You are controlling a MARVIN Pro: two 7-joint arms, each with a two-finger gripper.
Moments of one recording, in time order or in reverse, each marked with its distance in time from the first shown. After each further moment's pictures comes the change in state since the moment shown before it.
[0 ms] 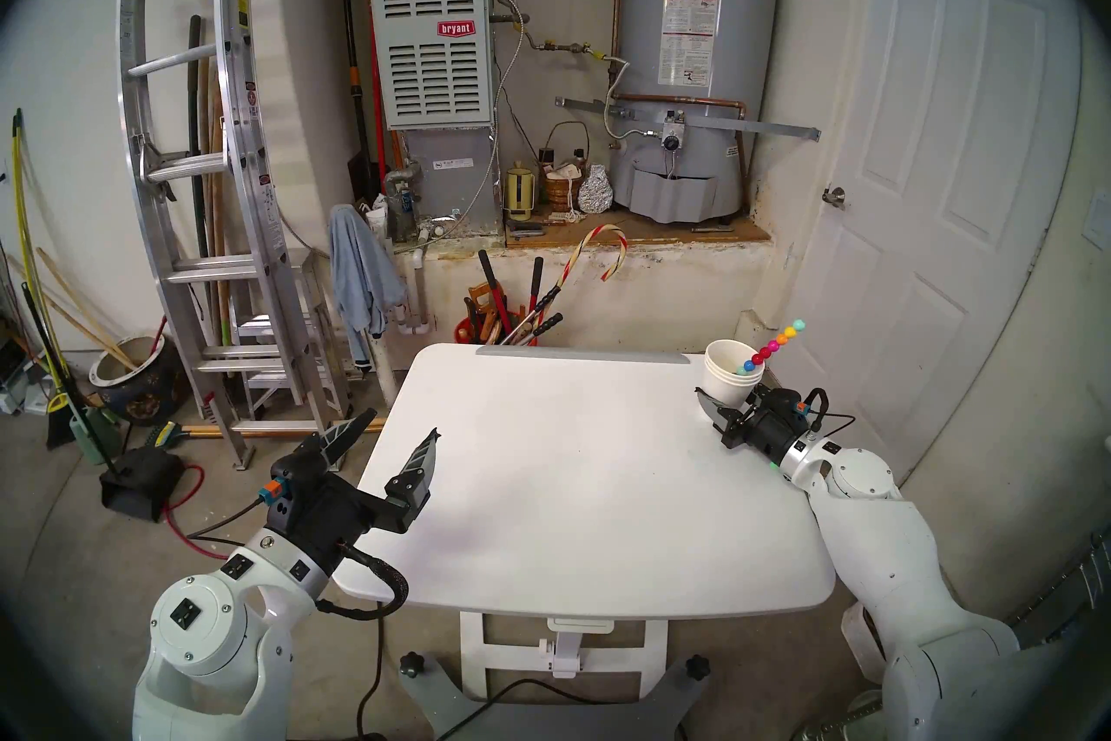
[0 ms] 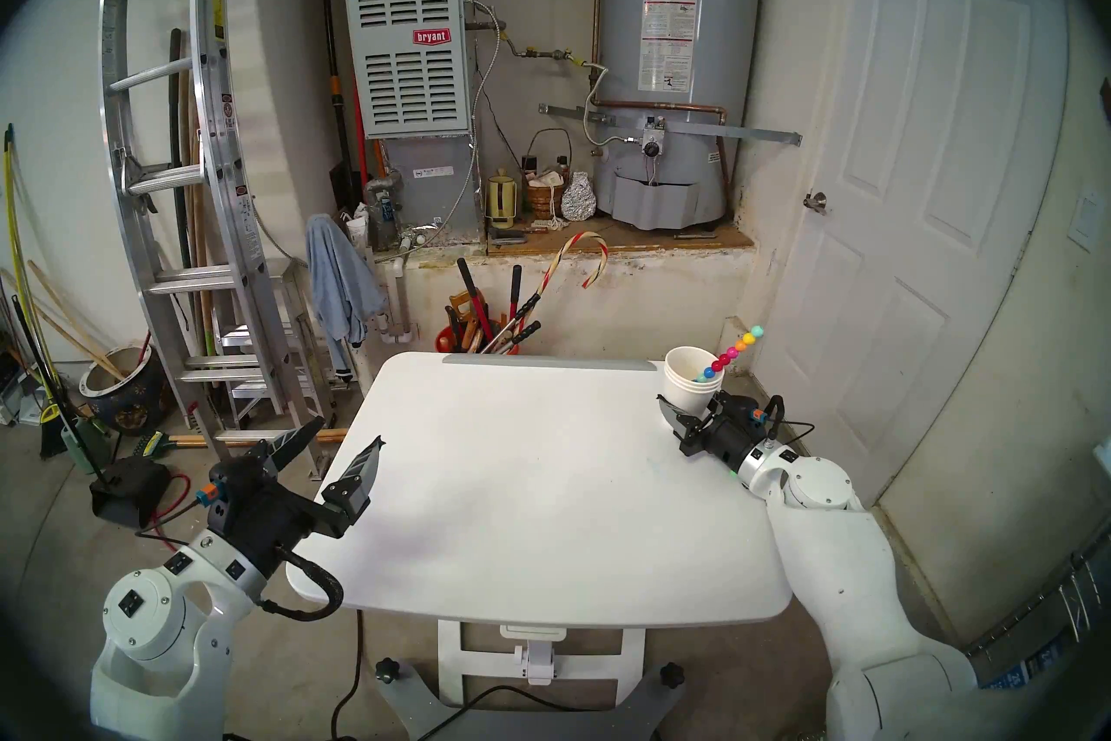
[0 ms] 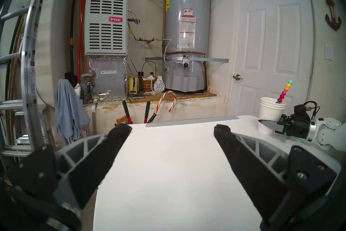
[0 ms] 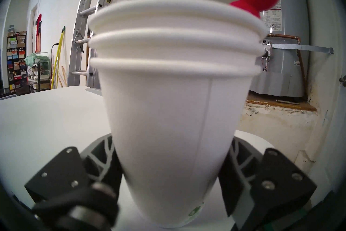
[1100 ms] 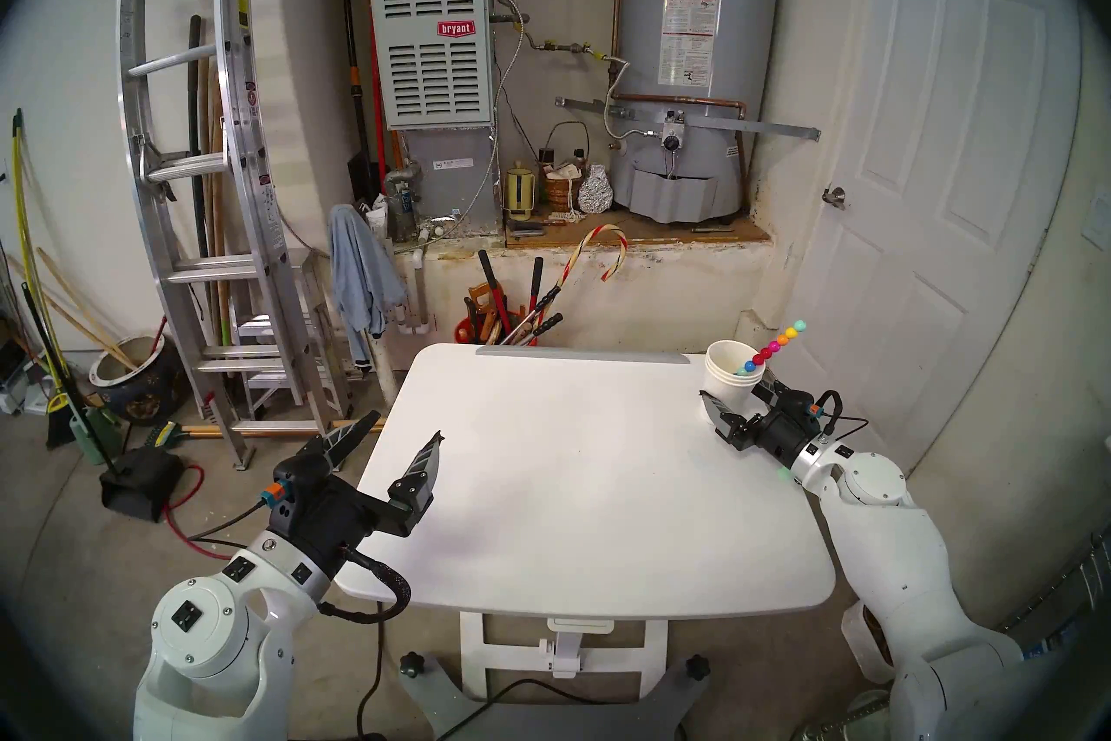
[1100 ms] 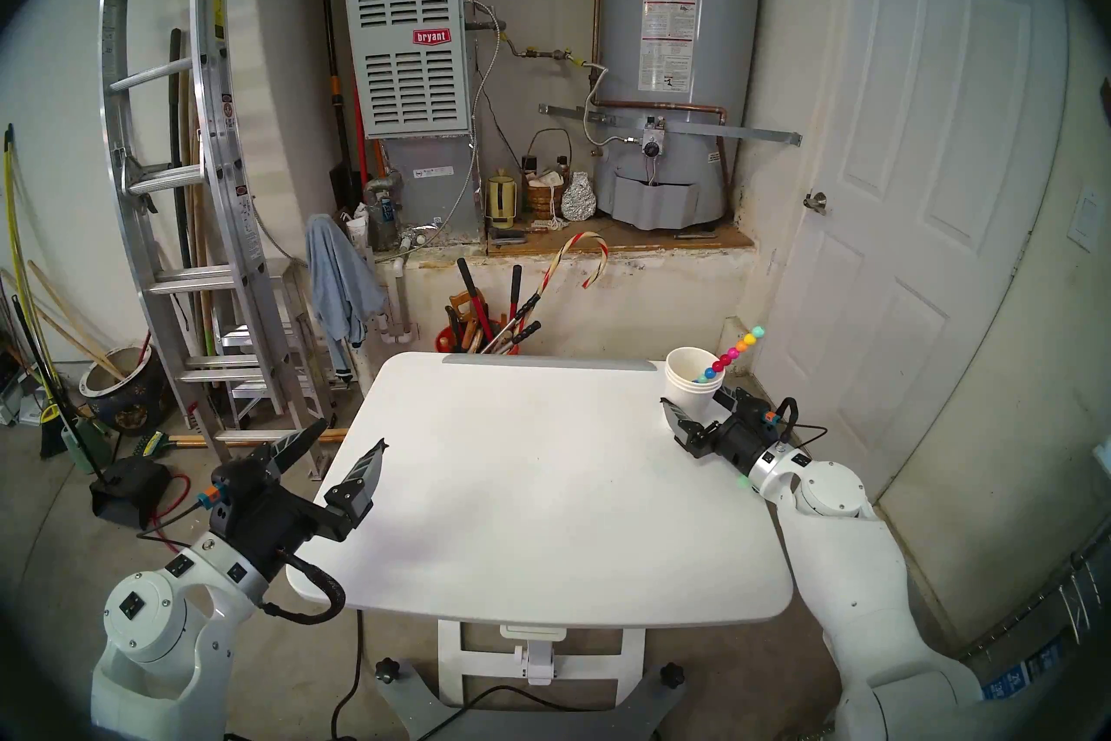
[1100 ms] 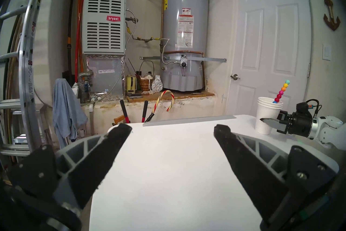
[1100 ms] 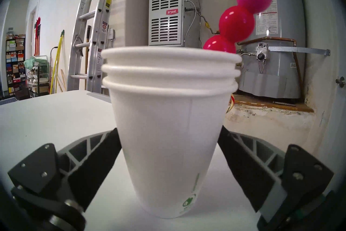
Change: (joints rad) left arm 0.003 -0.002 0.007 -0.002 0.005 0.001 -0.005; right arm -0.055 0.015 0.023 -0.077 0.030 0.028 0.000
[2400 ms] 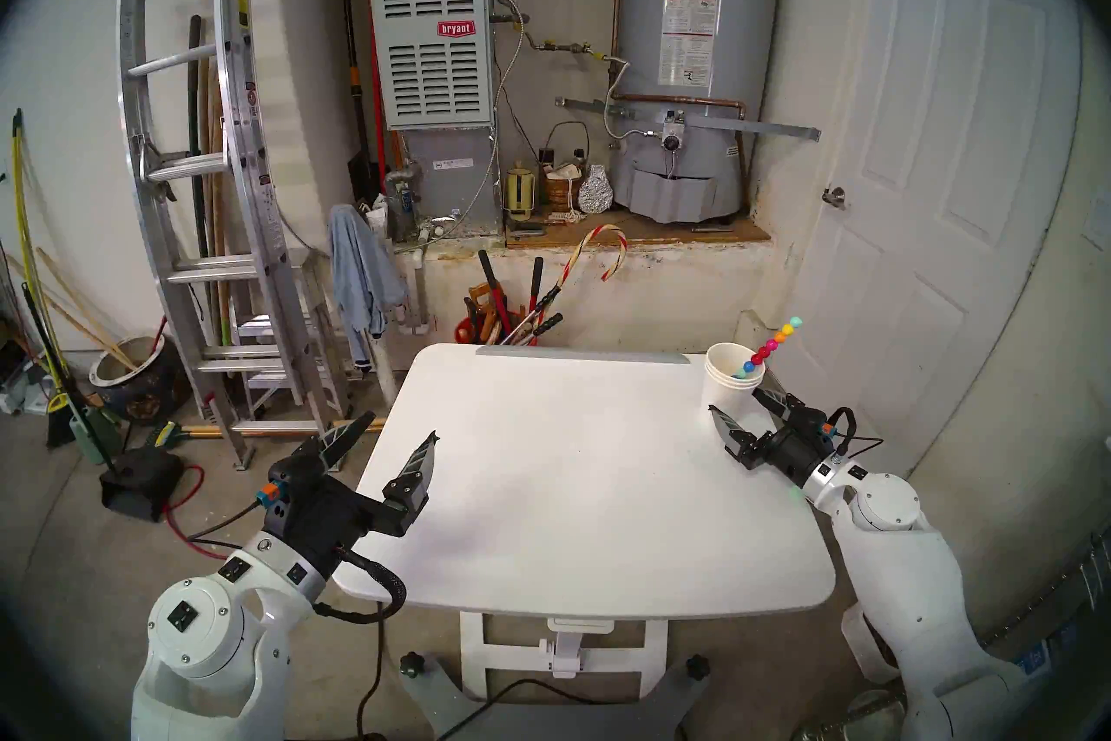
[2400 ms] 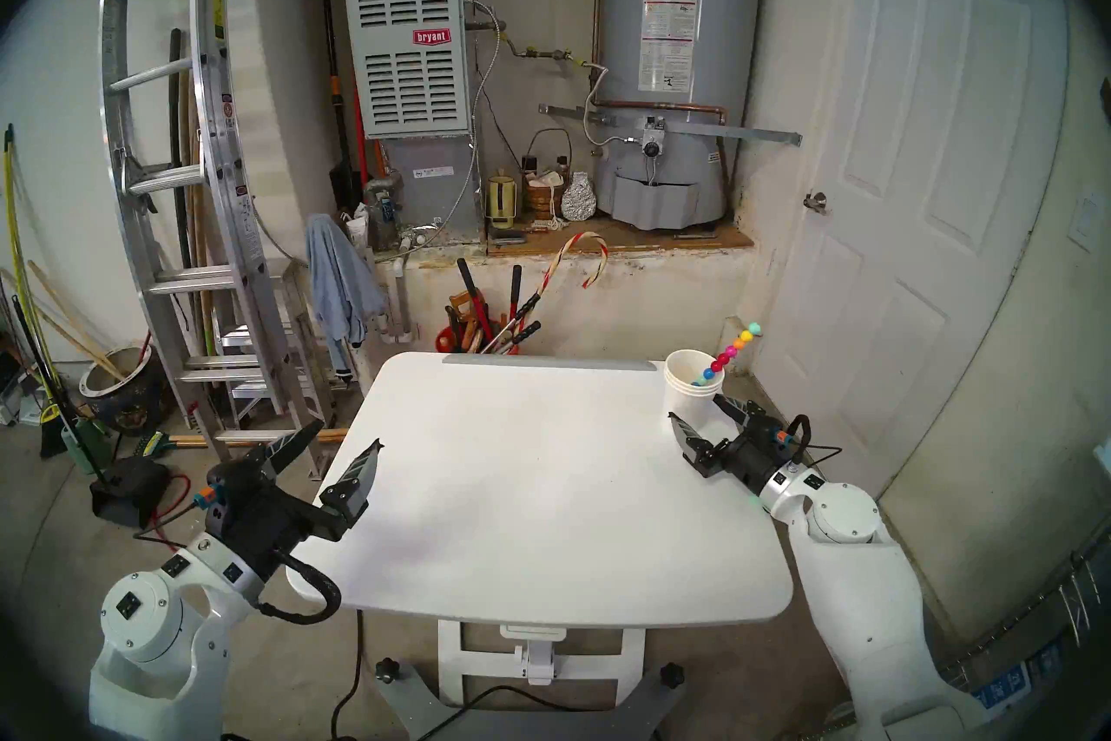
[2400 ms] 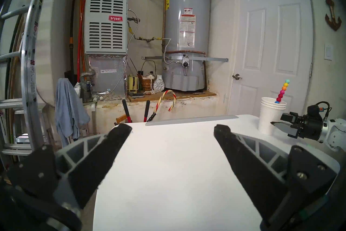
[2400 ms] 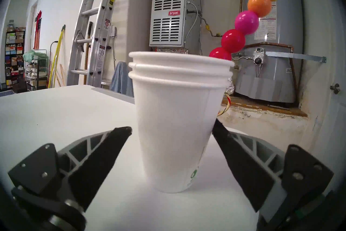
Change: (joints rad) left arm 0.008 0.000 -0.016 -0.002 -0.010 0.000 -0.006; right arm -0.136 0.028 0.029 -0.140 0.004 -0.022 -0.045
